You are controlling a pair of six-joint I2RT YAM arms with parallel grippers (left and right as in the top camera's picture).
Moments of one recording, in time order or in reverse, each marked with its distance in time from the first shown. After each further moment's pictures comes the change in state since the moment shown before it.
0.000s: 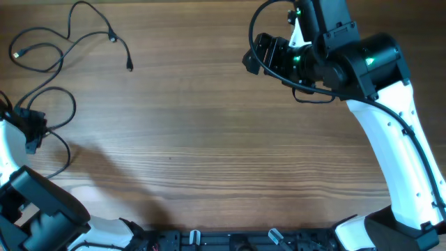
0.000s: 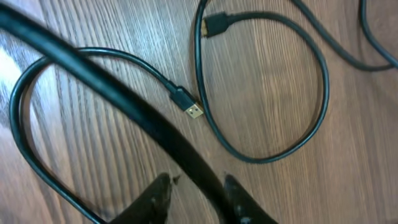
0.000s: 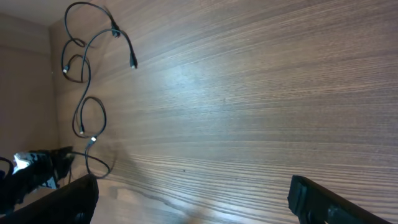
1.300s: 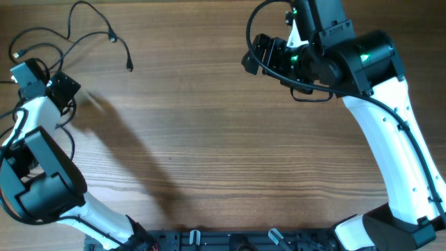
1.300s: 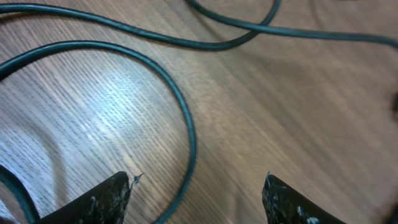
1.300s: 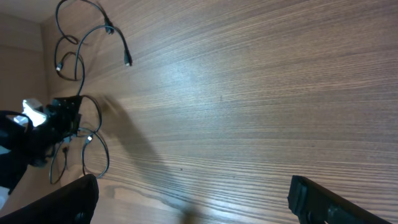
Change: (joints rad) left arm -0.229 0.217 0.001 0.452 -0.001 0.231; right arm 0.000 0.019 0.000 -0.008 0.000 0.000
